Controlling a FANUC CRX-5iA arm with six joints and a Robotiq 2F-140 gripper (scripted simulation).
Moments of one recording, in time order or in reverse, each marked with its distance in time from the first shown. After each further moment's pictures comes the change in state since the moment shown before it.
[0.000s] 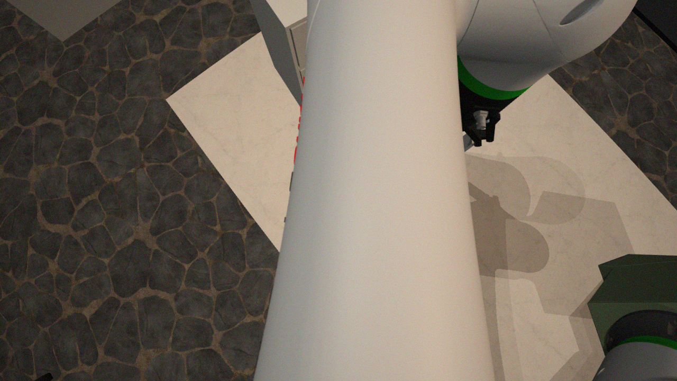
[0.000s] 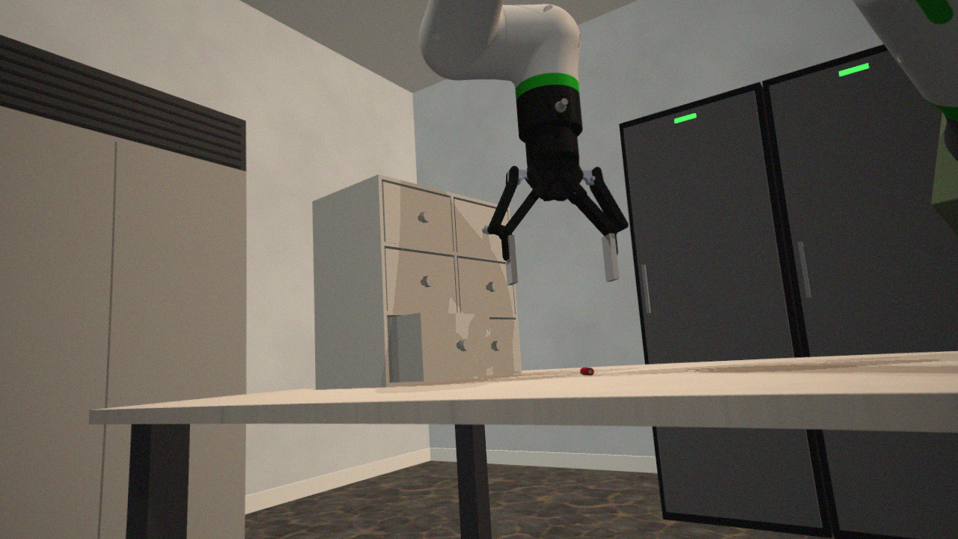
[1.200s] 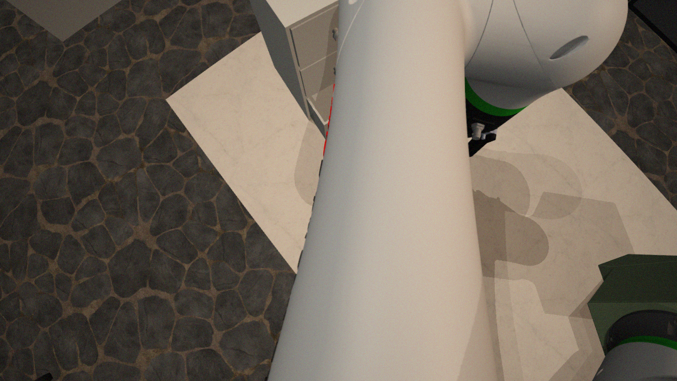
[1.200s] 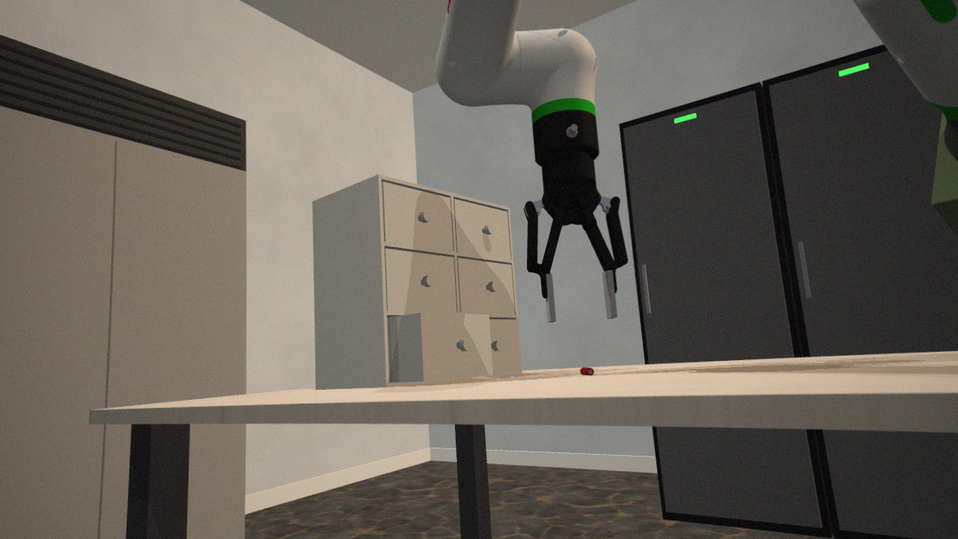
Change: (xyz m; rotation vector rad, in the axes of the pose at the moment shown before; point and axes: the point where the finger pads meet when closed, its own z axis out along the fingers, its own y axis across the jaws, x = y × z) arm 0.001 0.022 0.036 0.000 0.000 0.183
